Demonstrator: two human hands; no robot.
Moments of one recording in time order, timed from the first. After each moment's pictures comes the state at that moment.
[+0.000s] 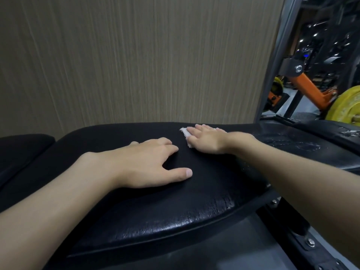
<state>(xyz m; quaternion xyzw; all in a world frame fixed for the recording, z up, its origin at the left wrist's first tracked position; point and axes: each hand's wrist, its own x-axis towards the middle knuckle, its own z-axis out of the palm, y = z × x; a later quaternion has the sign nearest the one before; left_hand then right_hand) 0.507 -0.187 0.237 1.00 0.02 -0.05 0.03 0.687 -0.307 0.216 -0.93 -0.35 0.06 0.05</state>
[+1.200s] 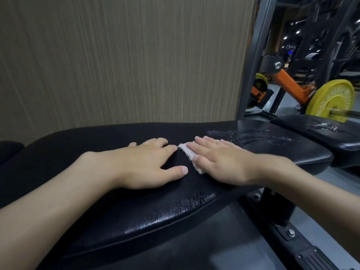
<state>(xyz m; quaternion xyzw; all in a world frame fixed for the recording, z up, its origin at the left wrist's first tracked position) 0.535 -0.224 0.233 1.00 0.00 -0.09 -0.01 0.619 -0.408 0.222 -0.92 -0.39 0.05 0.03</state>
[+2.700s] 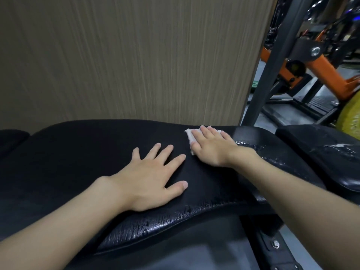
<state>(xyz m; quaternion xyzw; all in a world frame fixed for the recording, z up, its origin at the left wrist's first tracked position) 0.584 -0.285 0.223 0.99 0.05 -0.09 -0.03 0.767 -0.407 0.211 -0.92 -0.38 0.07 0.03</state>
